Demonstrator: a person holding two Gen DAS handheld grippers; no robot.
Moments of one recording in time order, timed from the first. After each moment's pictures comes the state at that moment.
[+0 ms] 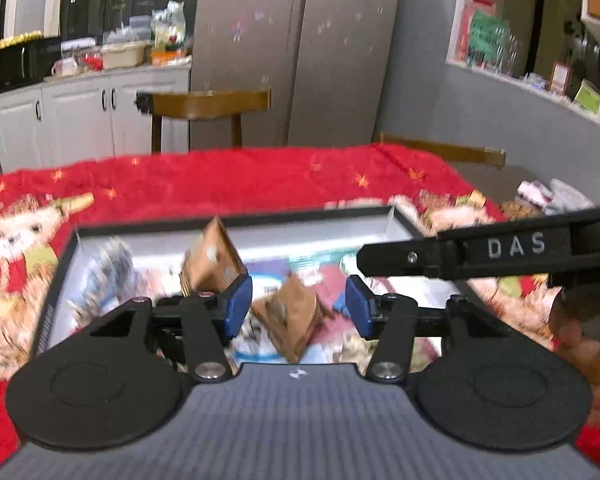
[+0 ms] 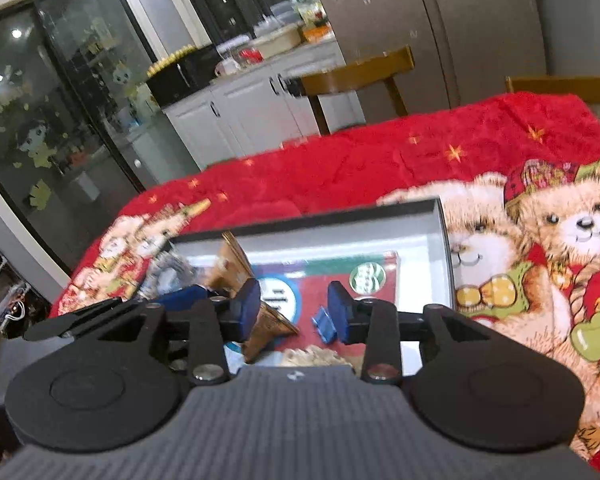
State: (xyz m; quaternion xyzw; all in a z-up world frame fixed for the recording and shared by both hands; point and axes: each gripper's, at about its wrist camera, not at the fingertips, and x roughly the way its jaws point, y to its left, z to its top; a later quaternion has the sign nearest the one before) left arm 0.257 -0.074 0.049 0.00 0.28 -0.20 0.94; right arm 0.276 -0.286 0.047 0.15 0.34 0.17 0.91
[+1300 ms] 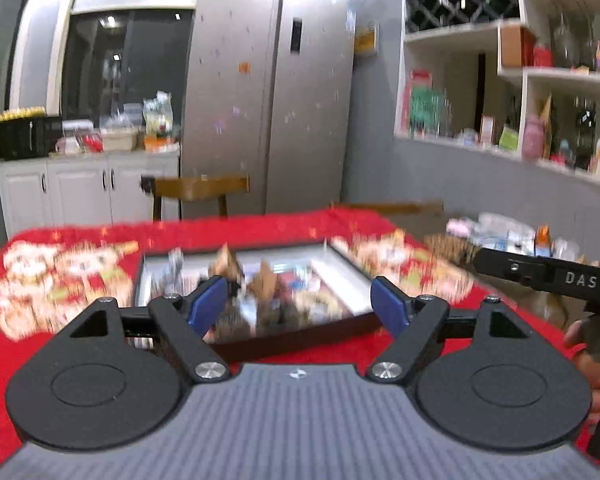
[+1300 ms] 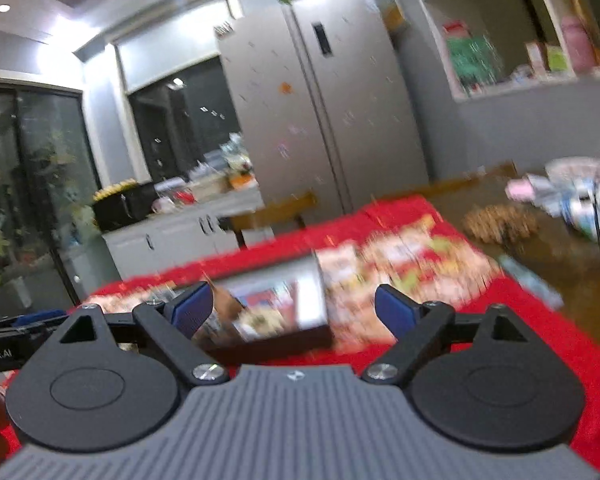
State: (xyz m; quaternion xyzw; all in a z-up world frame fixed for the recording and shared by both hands) left arm 0.020 -0.008 0.096 0.00 0.17 -0.23 0.96; right arm 0.020 -0.297 0.054 0.15 0.13 -0.01 0.98
